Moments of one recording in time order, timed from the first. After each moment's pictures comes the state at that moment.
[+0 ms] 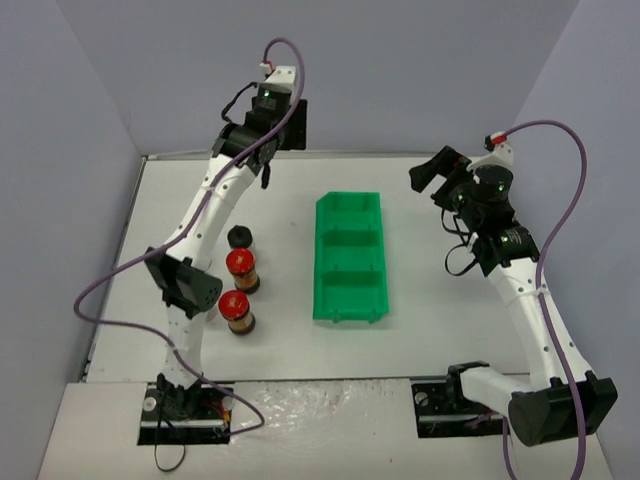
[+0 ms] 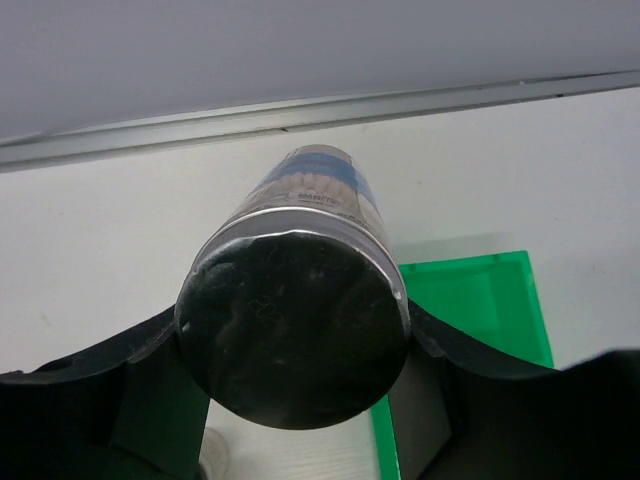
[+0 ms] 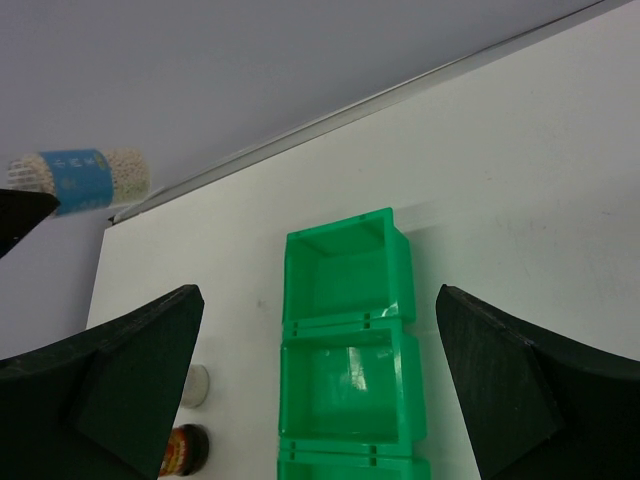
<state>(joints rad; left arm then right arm) -0.52 2.11 2.50 -0.88 -0.26 -0.21 0.14 1.12 1.14 -0.28 0.00 0.59</state>
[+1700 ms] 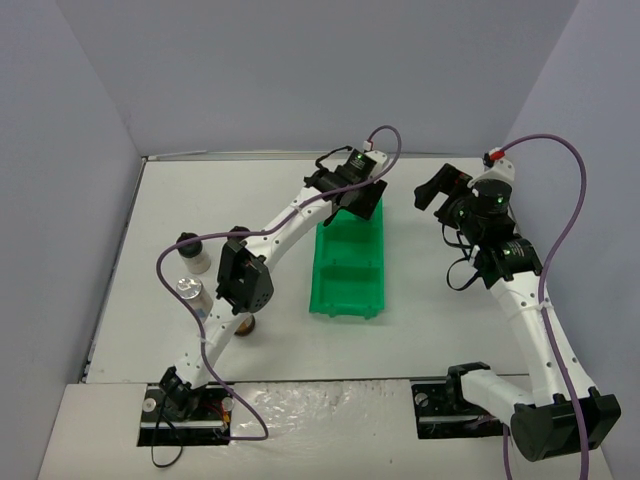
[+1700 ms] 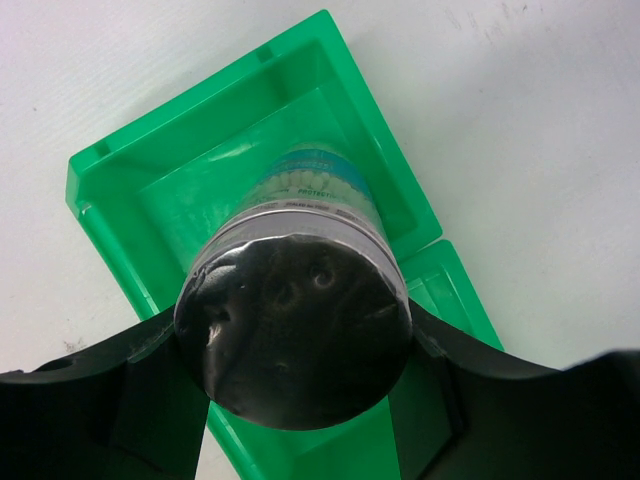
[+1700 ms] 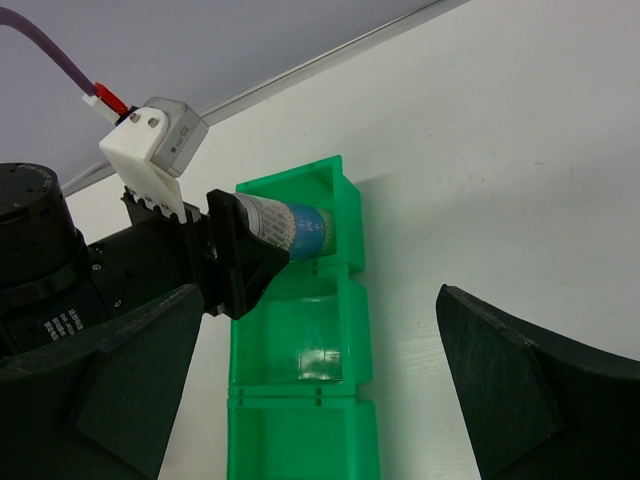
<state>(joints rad) -0.75 2.44 2.53 -0.87 -0.06 -0.14 0.15 1.05 1.07 -0.38 0.06 0.55</state>
